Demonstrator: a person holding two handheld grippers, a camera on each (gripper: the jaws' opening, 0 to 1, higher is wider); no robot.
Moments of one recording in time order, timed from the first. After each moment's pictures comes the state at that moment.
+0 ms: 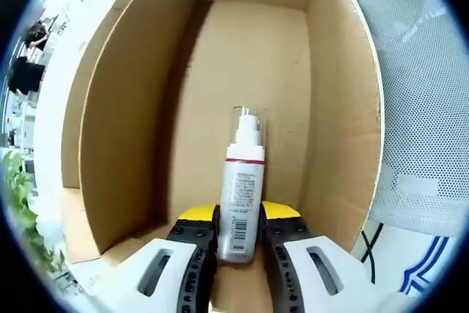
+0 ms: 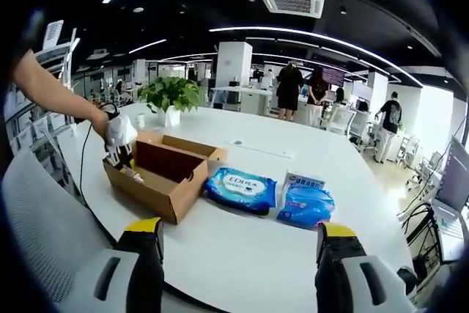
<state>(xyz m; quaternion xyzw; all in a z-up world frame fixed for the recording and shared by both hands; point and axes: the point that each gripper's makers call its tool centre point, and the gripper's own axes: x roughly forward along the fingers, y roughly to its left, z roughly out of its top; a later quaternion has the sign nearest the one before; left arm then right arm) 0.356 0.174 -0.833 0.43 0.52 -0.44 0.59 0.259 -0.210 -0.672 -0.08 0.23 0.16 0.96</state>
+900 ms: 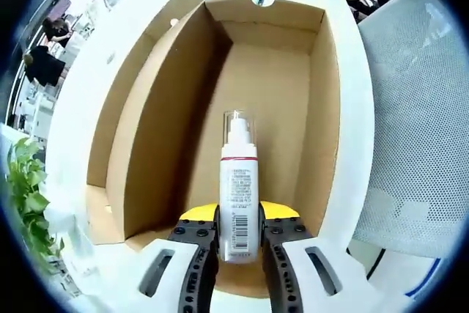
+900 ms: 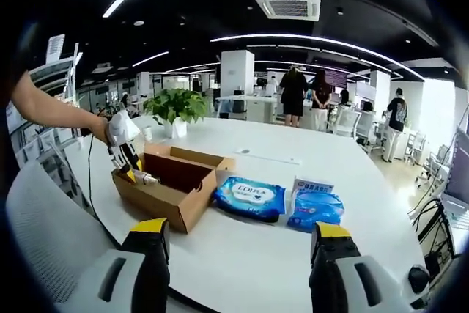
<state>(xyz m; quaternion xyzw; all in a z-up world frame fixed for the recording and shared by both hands) 0.359 0.151 -0.790 0.39 0.48 -0.43 0.65 0.260 -0.202 -0.665 -0.04 0.21 0.18 0.96</state>
